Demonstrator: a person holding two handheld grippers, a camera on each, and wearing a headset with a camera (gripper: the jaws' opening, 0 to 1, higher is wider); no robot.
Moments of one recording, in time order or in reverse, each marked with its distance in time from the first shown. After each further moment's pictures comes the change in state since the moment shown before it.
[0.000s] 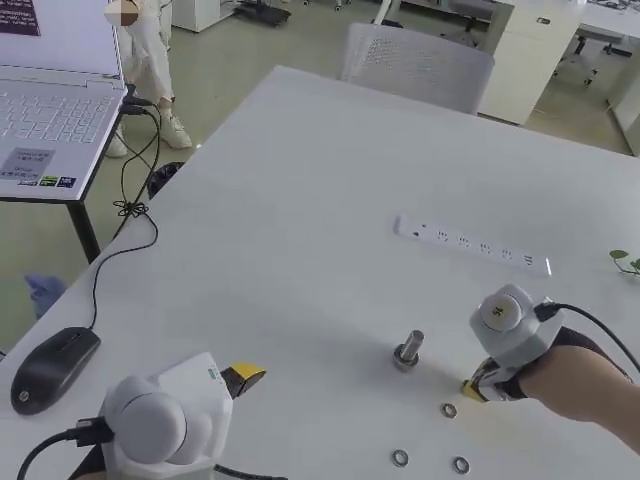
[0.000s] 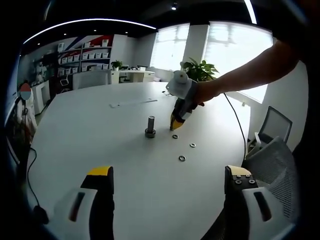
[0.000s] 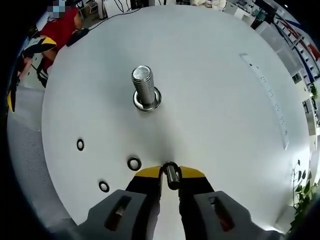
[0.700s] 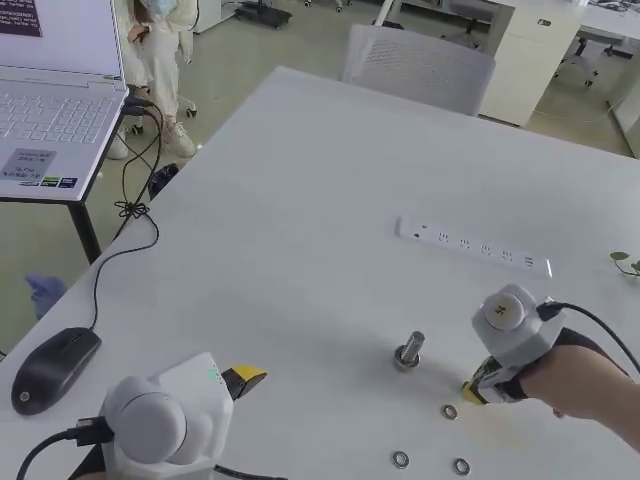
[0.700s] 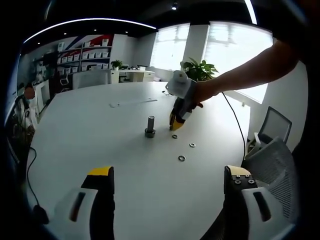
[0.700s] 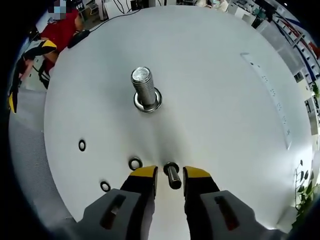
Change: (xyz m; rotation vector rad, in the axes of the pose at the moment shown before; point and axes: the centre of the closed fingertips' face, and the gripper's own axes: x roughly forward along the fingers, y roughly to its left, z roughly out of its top) left arm -0.001 0.000 0.000 -0.005 0.002 -0.003; right arm 0.001 0.002 0.001 0.005 -0.001 0.029
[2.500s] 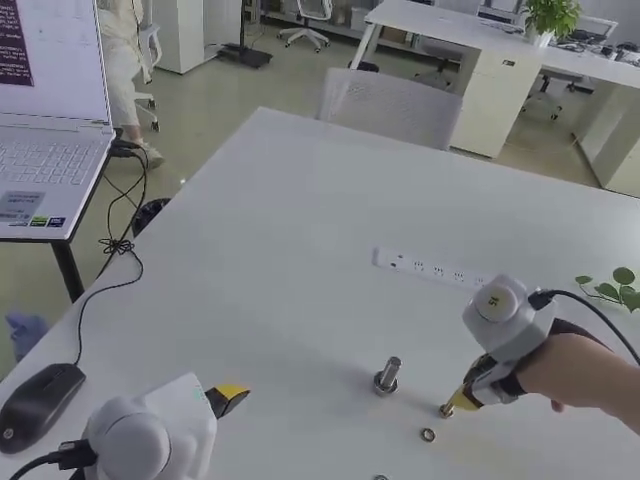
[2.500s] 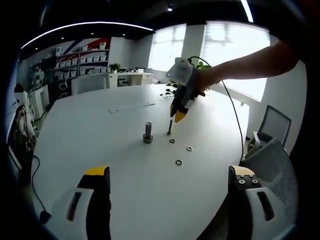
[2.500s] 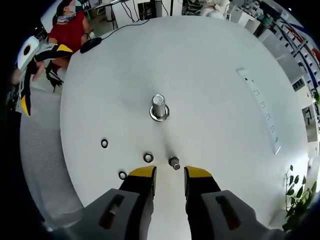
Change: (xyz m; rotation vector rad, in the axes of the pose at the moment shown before) left arm -0.010 -0.010 0.016 0.034 -0.006 0.000; right arm -0.060 0.007 0.012 -0.043 -0.021 0.013
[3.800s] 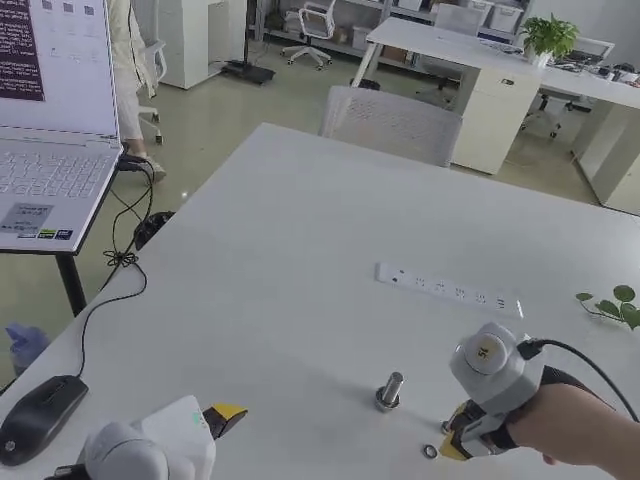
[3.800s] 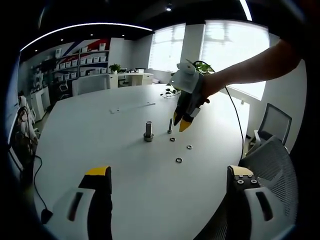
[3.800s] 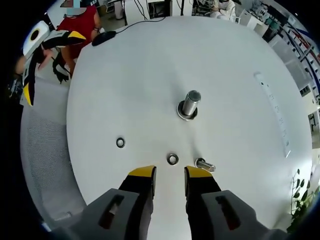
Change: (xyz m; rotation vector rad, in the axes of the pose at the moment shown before) left arm -0.008 -0.001 -0.006 0.014 -0.002 0.014; right arm 0.020 0.043 -0.004 -0.040 -0.012 0.047
